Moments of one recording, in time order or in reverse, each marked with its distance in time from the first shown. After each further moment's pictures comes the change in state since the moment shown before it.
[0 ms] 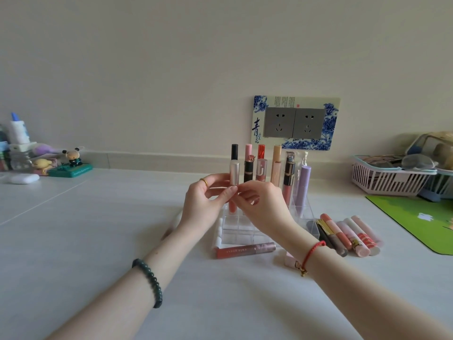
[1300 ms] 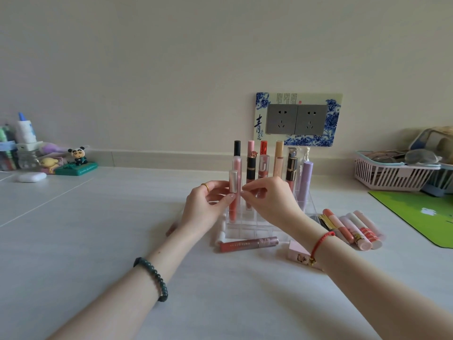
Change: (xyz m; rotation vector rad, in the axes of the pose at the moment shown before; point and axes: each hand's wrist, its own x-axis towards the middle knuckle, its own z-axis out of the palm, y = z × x) left_hand -0.007 -0.014 -0.008 0.153 -0.037 -0.017; right_hand 0.003 0.007 -0.009 -0.134 0.001 0.000
